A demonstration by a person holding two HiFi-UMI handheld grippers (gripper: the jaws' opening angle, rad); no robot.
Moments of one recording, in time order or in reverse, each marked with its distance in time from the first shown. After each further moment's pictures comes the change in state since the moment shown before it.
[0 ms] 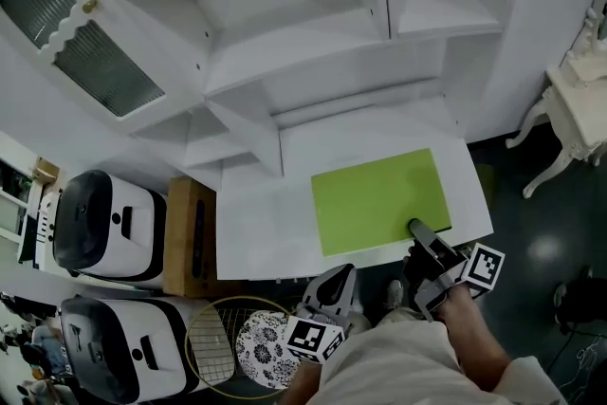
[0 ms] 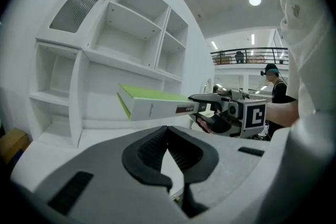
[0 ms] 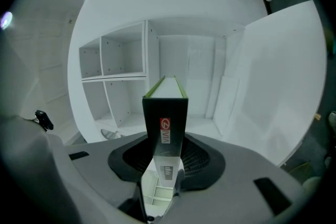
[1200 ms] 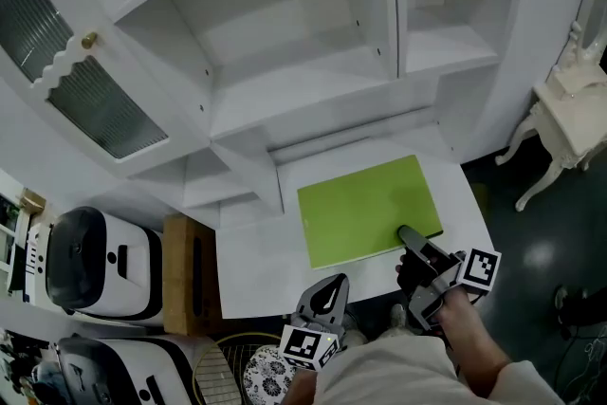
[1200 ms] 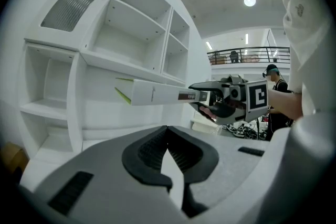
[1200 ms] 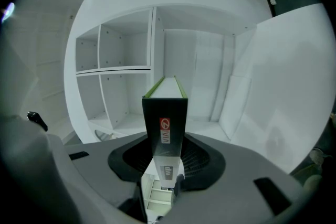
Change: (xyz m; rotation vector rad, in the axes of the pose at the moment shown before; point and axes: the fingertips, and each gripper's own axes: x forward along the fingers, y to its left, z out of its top) left arm 0.019 0.067 0.032 0.044 -0.011 -0.050; right arm 0.073 0.036 0.001 -0.027 -0.020 -0.032
